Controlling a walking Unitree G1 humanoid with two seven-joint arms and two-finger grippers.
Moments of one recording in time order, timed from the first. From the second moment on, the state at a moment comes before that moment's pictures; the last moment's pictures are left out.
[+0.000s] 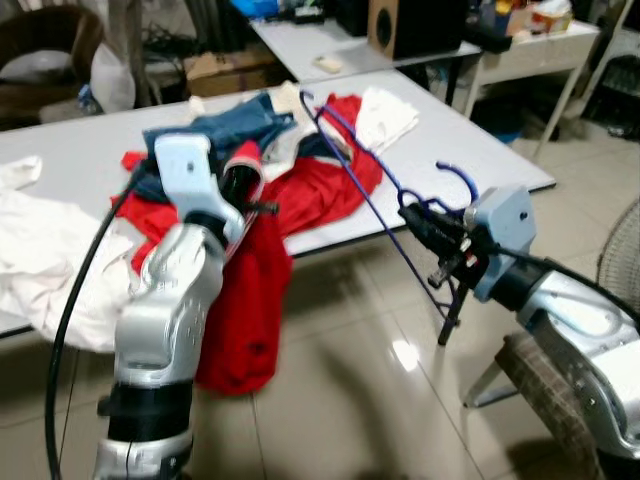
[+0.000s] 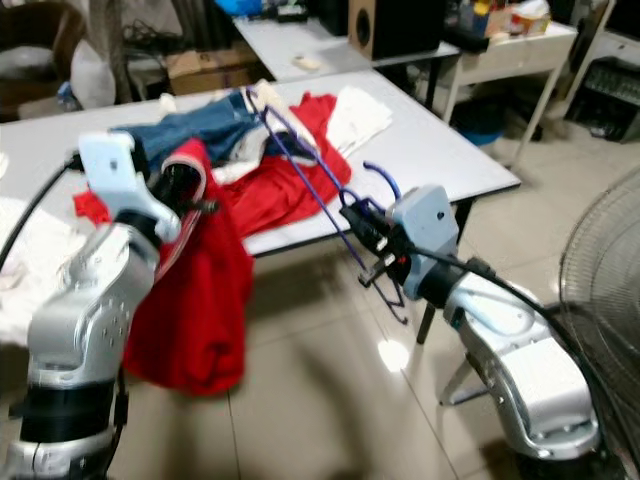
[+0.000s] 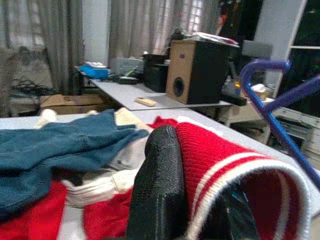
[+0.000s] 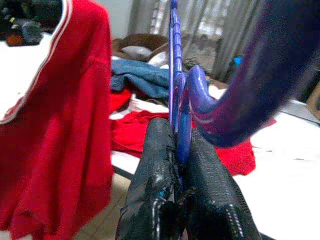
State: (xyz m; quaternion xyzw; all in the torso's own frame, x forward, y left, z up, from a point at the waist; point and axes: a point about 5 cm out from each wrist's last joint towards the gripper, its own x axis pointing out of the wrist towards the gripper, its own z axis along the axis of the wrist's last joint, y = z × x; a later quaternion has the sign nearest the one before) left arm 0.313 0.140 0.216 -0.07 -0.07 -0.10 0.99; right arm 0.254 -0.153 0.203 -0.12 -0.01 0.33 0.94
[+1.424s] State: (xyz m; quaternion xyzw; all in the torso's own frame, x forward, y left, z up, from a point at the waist) left arm 0.377 0.142 0.375 -0.02 -0.20 -0.24 0.95; right arm 0.265 -0.168 0.253 -0.25 0.05 0.57 0.78
